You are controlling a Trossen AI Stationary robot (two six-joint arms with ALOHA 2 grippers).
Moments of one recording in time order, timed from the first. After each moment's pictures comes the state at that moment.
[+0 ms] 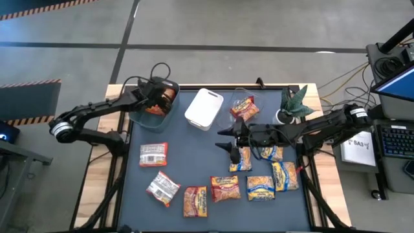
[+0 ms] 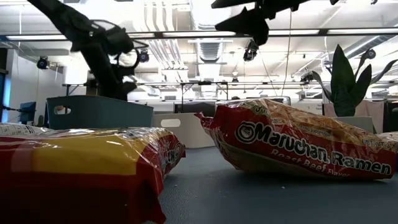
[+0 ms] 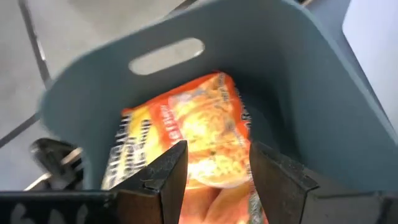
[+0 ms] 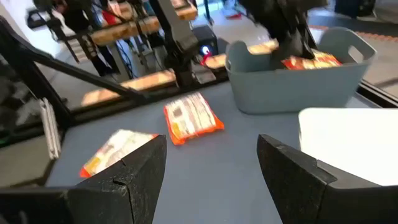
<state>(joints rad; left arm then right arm) 0.71 1.24 0.72 -0.33 -0.35 -0.02 0.16 1.35 0.88 0.23 0.26 0.30</state>
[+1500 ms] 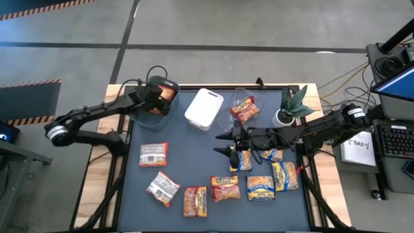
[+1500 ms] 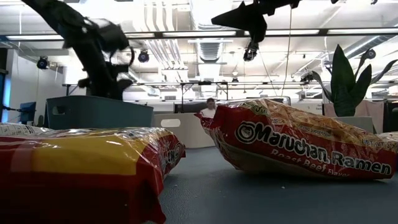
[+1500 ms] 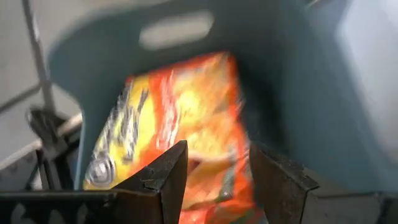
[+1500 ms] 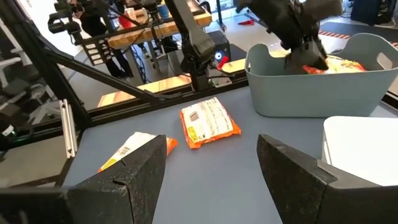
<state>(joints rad) 0.67 1.16 0.69 -0.40 -0.37 -0.16 0.19 1.38 0.88 0.29 0.25 0.29</state>
